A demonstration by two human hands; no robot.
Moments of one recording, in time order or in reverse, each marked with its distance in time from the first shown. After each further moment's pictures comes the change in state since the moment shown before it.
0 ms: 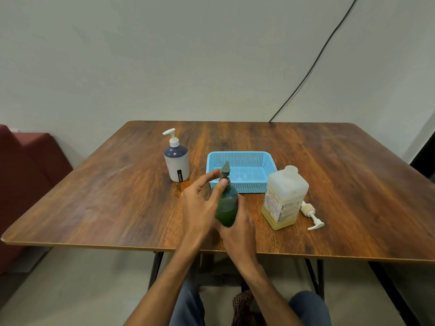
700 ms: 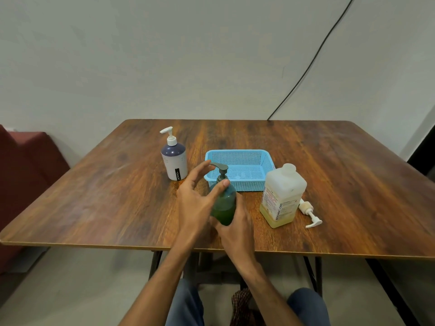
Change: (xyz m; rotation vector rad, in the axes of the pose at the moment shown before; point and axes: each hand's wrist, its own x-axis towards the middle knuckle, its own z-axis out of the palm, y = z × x) left_hand 0.008 -0.008 -0.004 -0.037 -0.047 -0.030; right_hand 0.001 -0.005 -0.002 -0.027 0.016 -0.012
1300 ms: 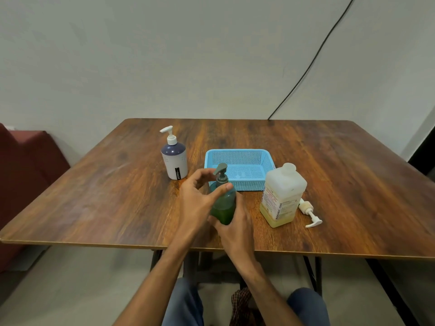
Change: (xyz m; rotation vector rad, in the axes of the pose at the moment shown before) left_hand 0.003 -0.003 0.000 -0.027 -0.078 -0.013; right_hand -0.001 0.000 0.001 -0.012 0.002 0.006
